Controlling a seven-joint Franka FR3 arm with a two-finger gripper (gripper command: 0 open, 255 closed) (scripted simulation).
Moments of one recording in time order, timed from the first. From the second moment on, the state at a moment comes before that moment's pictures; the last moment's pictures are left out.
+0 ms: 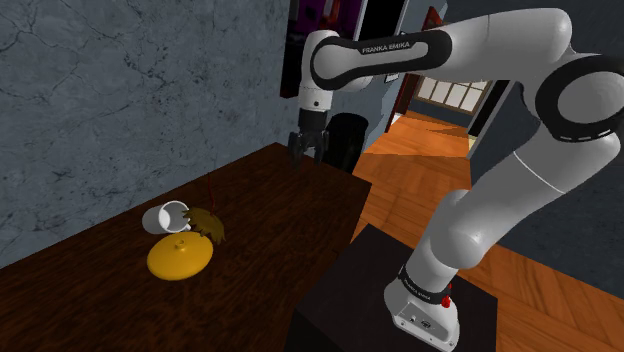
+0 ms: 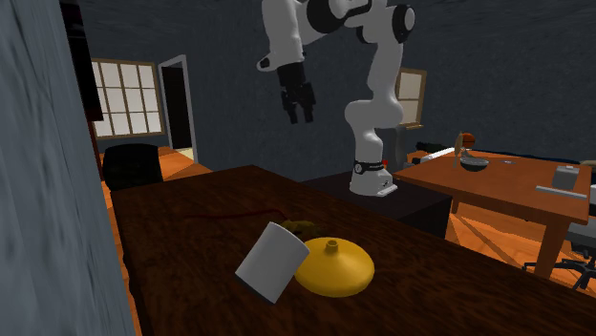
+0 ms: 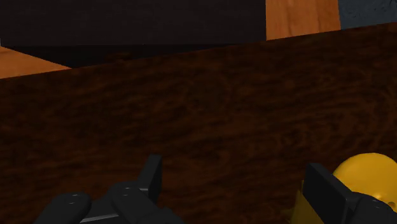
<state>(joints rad) 0.06 -0.33 0.05 -2.26 0.17 1.78 0.14</state>
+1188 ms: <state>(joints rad) 0.12 0.37 0.11 -1.72 0.27 1.93 0.38</state>
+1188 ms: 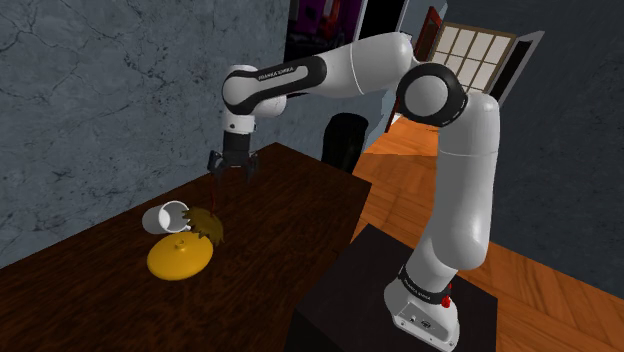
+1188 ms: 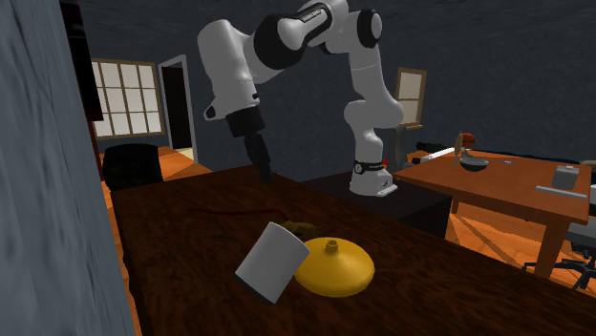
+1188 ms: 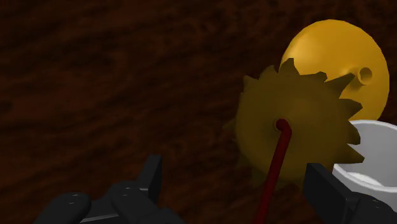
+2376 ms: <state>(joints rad) 0.15 0.76 0.11 -1.33 0.29 1.93 0.46</state>
